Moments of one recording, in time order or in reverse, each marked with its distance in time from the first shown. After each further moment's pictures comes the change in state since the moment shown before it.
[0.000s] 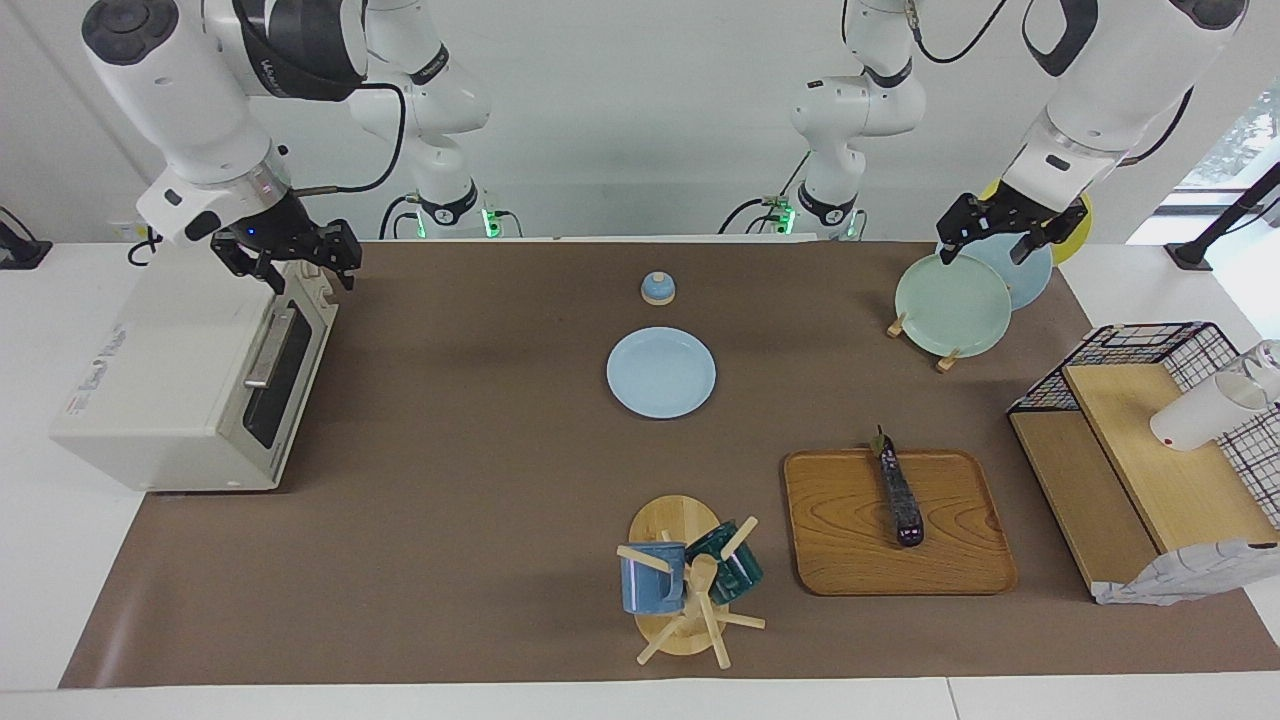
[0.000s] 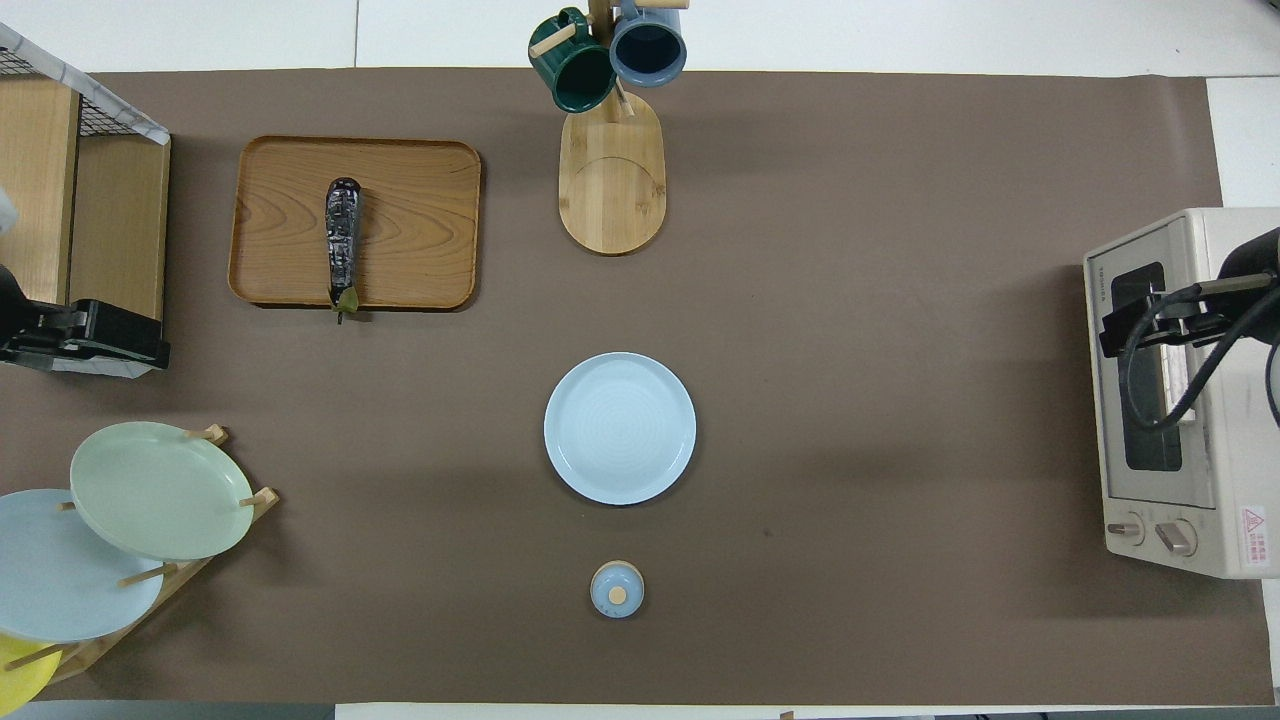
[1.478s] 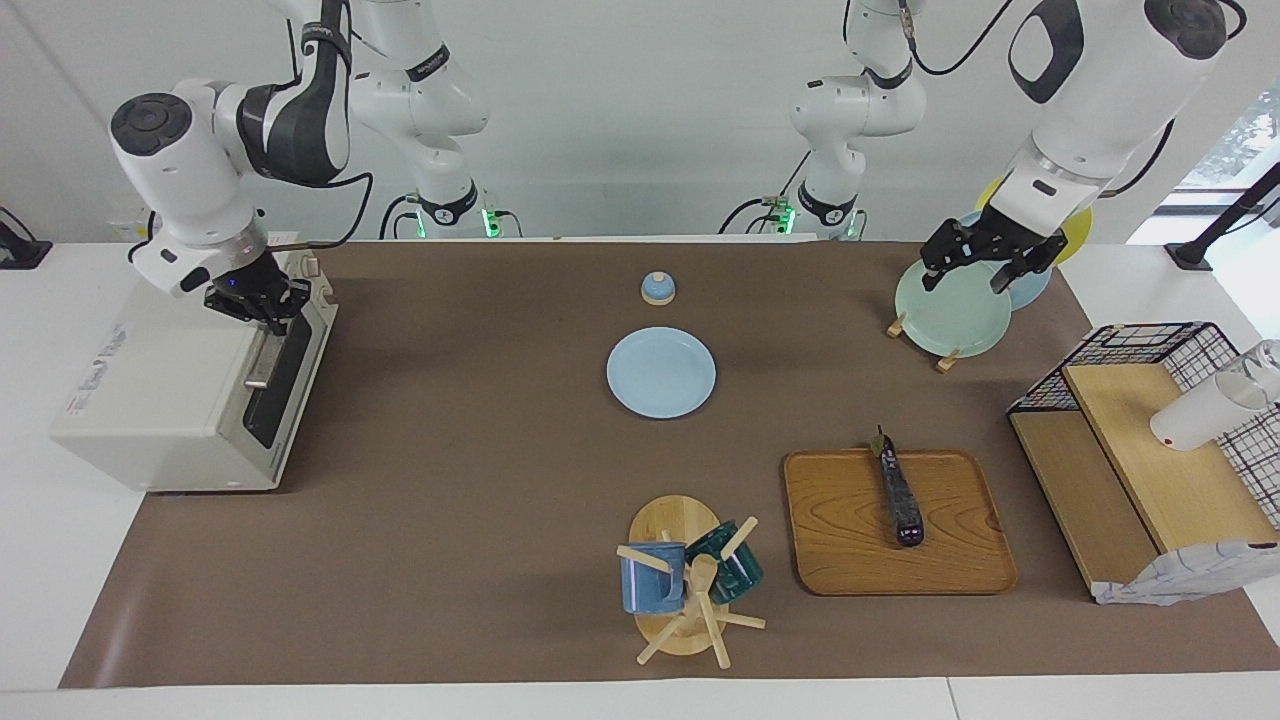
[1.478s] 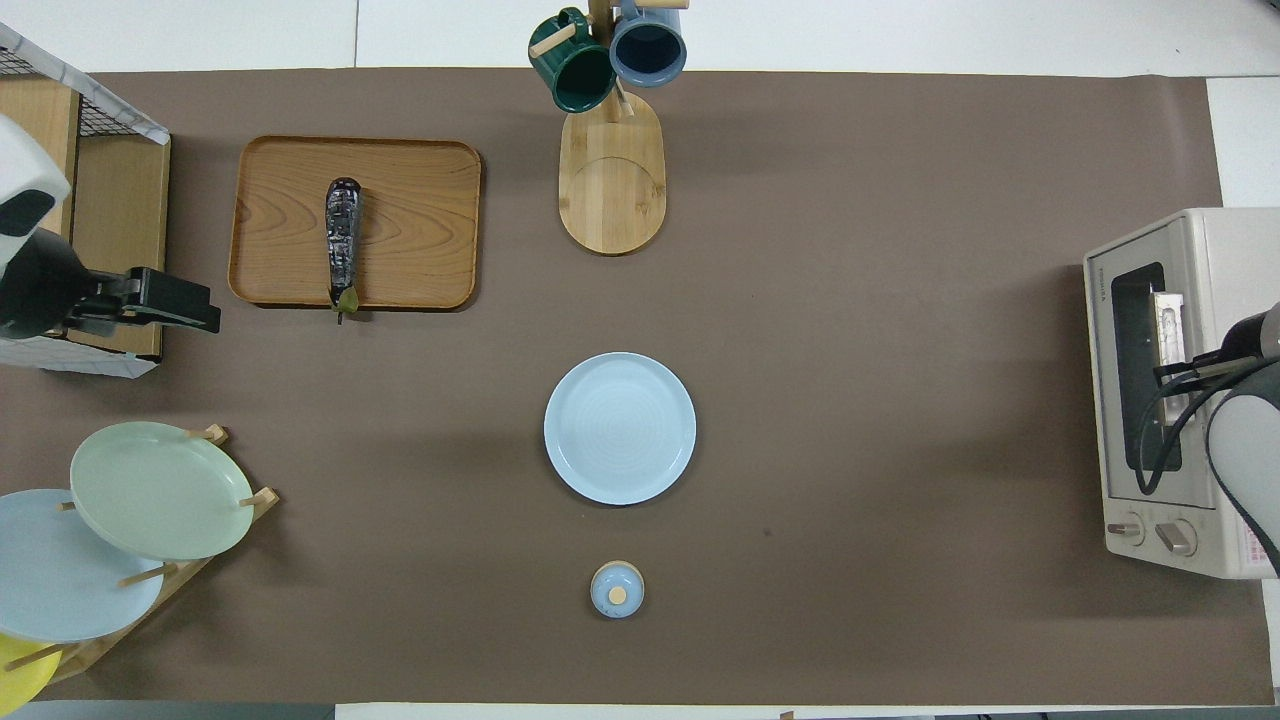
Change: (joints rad) left arm -0.010 0.064 -0.007 -0.027 -0.076 0.139 -0.016; right arm -0.137 -0.083 -0.014 -0.388 -0.119 0.373 -0.173
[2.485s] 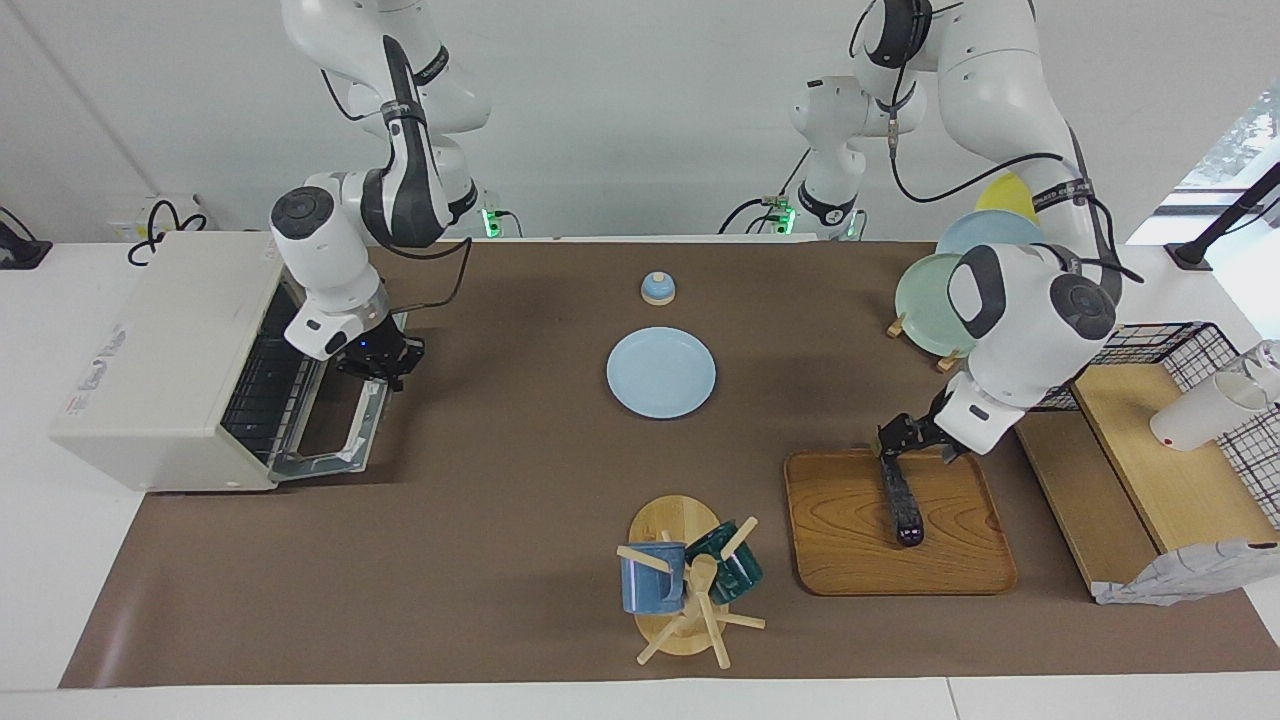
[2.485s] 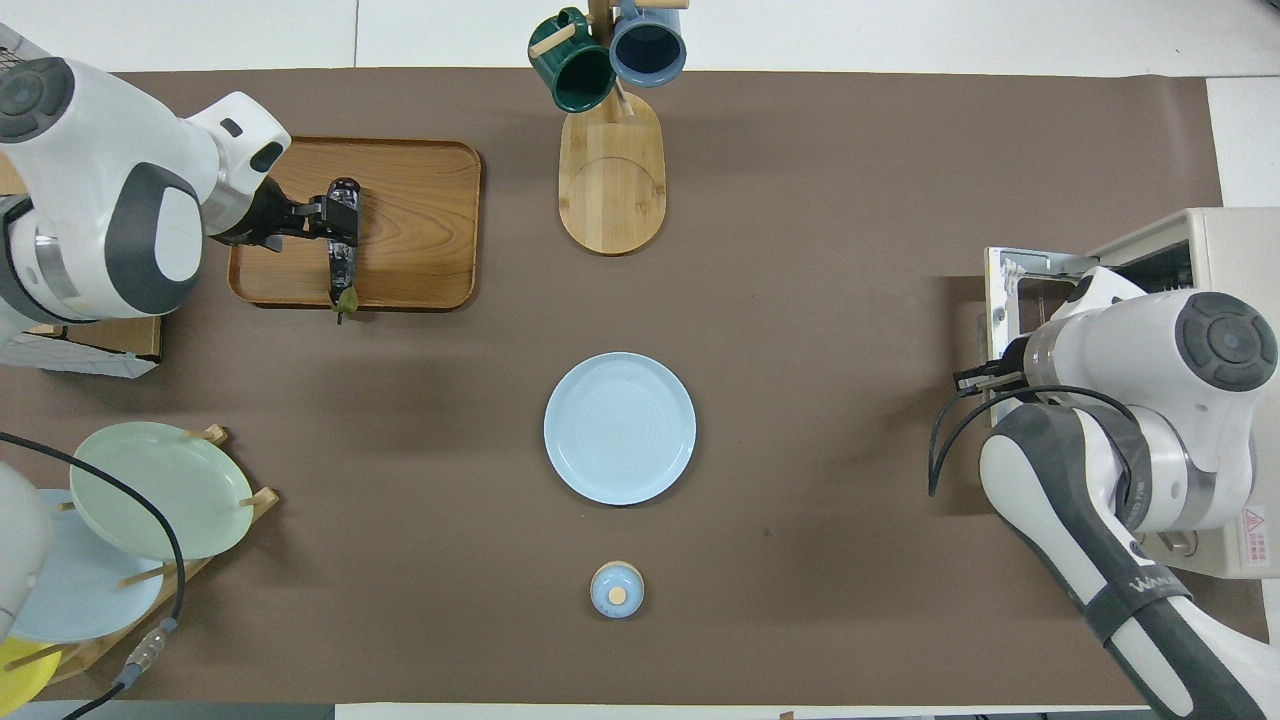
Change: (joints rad) left arm -0.026 0.453 -0.007 0.057 -0.007 0.465 0.000; right arm 0.160 0.121 0.032 -0.233 0.155 0.425 0.104
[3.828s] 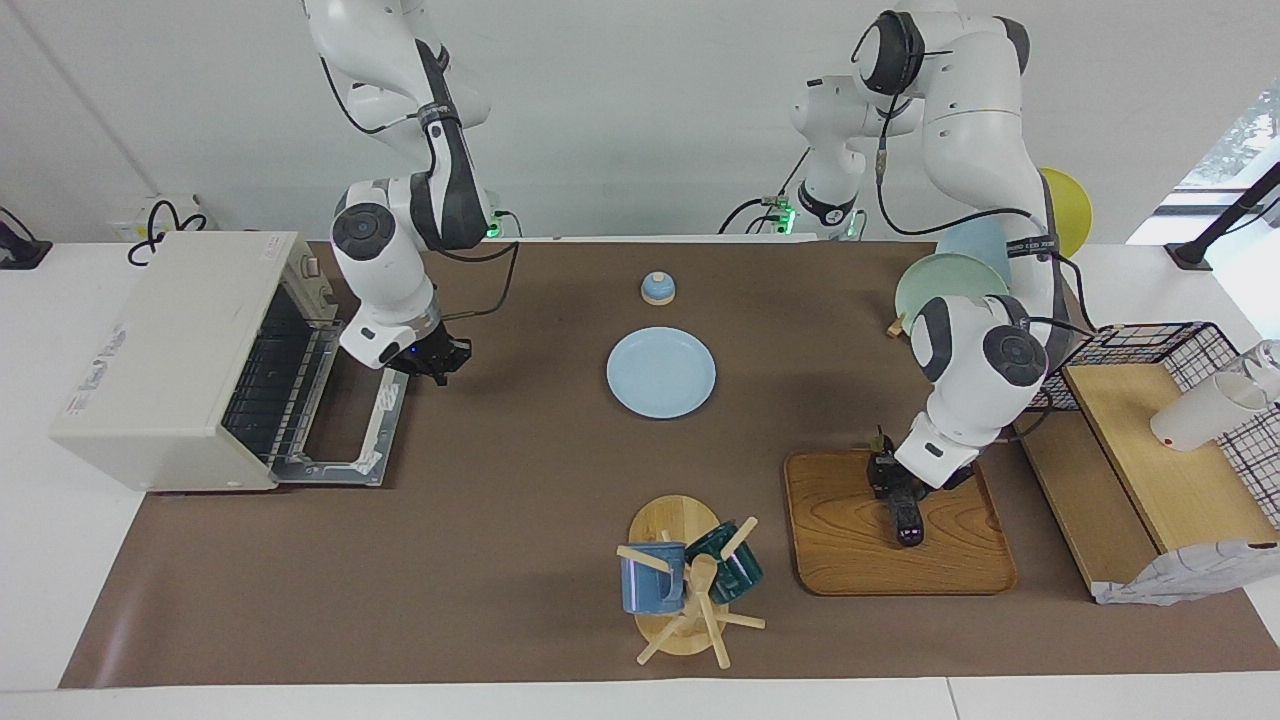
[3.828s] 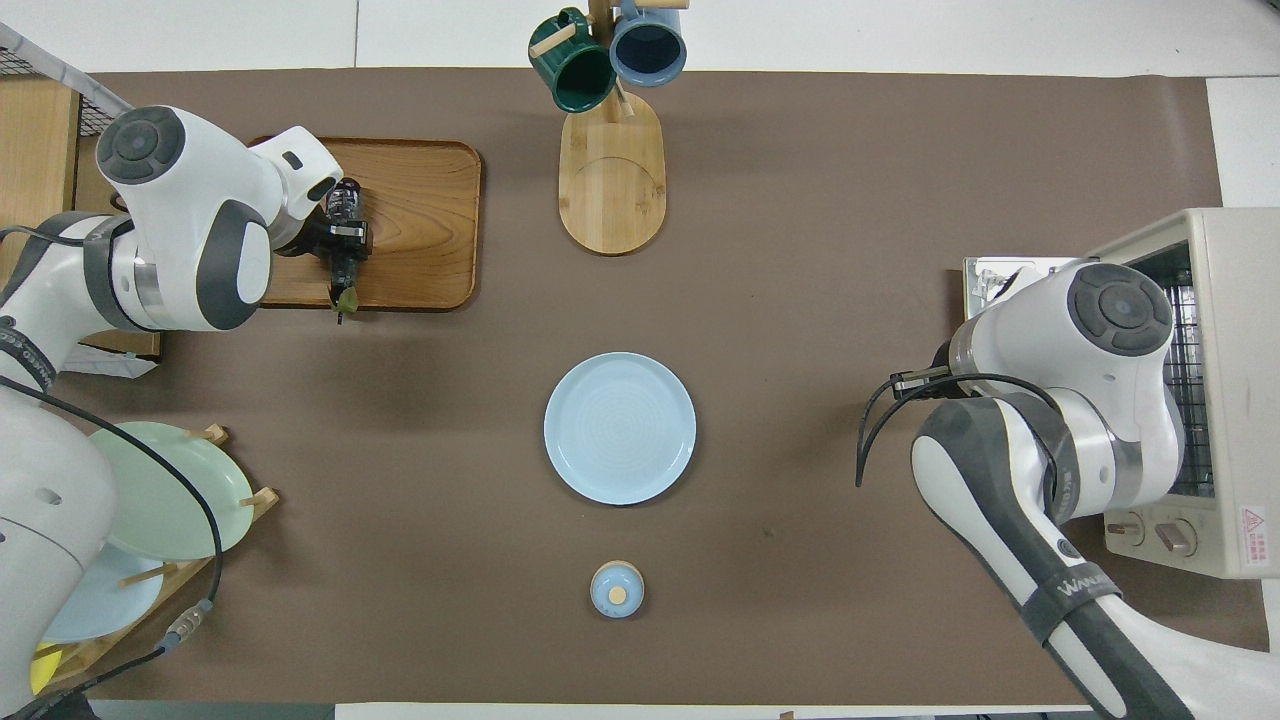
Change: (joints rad) left arm -0.016 0.078 0.000 -0.047 0.105 0.153 0.017; right arm 0.138 0.037 -0.010 0.087 -0.001 -0.159 0.205
